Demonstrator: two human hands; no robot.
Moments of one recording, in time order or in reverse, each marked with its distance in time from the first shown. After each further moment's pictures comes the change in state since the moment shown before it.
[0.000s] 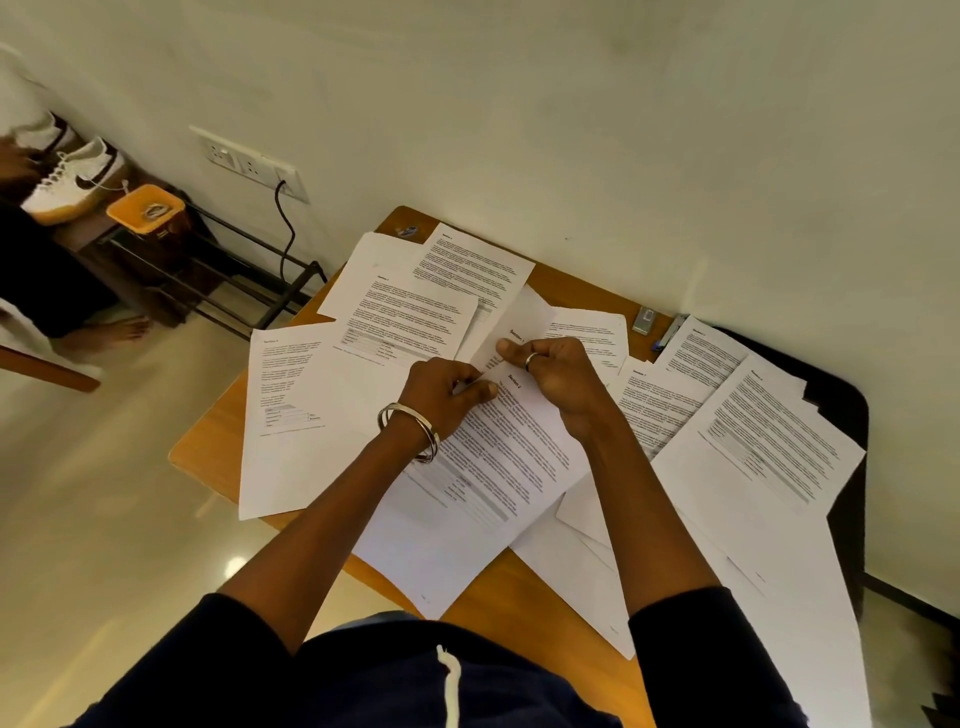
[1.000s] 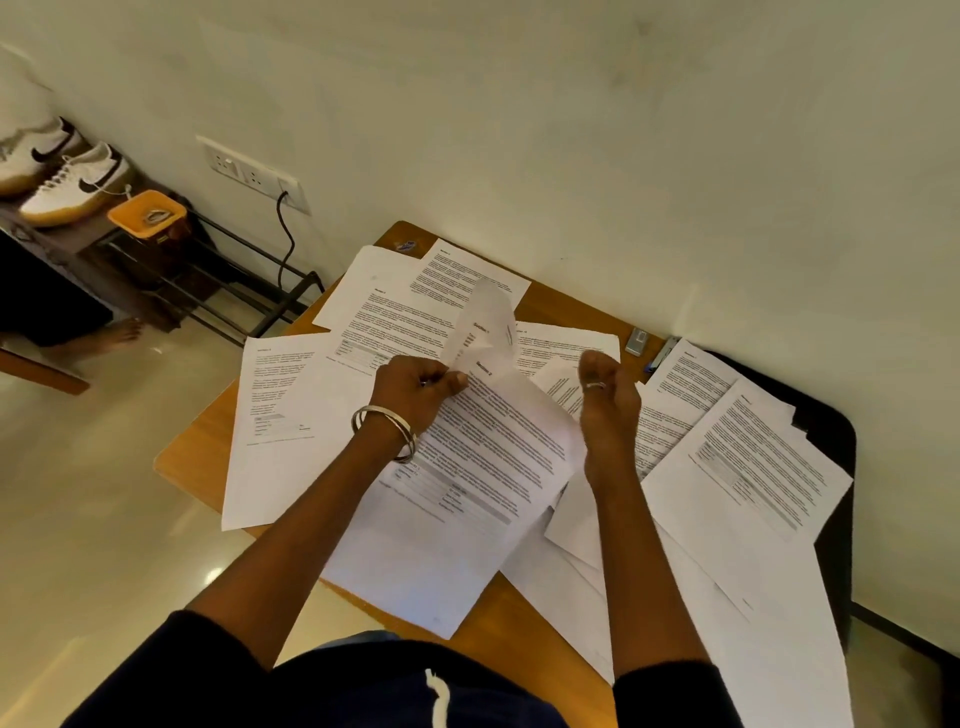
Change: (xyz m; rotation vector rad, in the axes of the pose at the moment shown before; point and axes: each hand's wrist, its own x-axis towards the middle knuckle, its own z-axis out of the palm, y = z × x) left_hand 0.003 0.010 -0.019 -0.193 0.161 -0.184; right_hand -0.004 0.031 -0.030 0.079 0.497 -0.073
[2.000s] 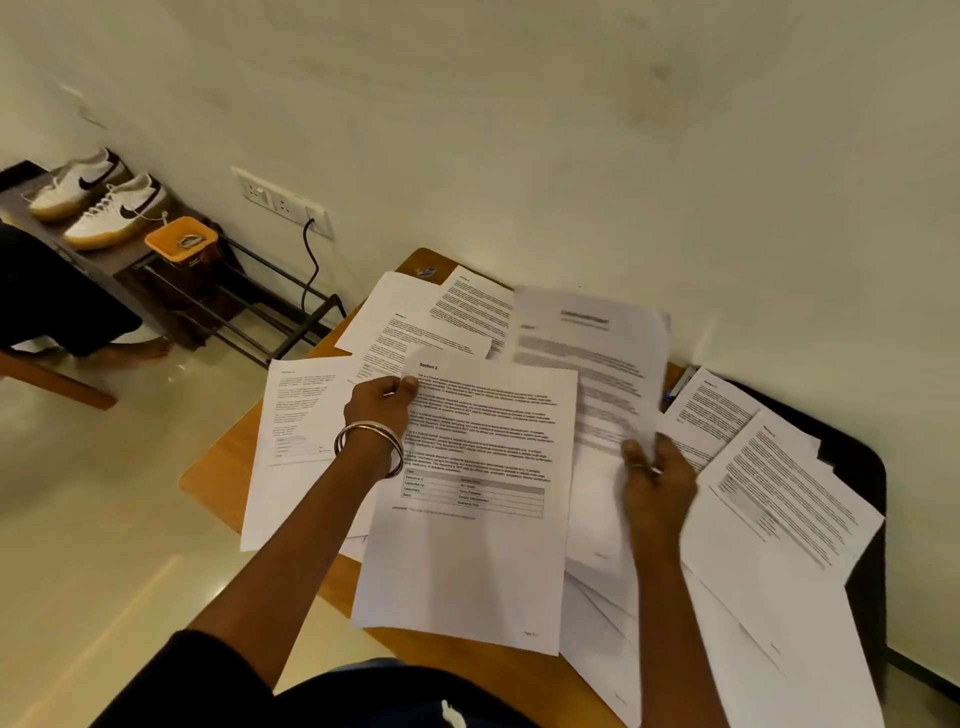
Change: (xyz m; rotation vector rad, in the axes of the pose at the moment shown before) left_hand 0.016 -0.027 -0.025 -0.343 0.261 -0.376; right_hand -0.010 0.038 -0.040 -0.123 0.133 -0.171
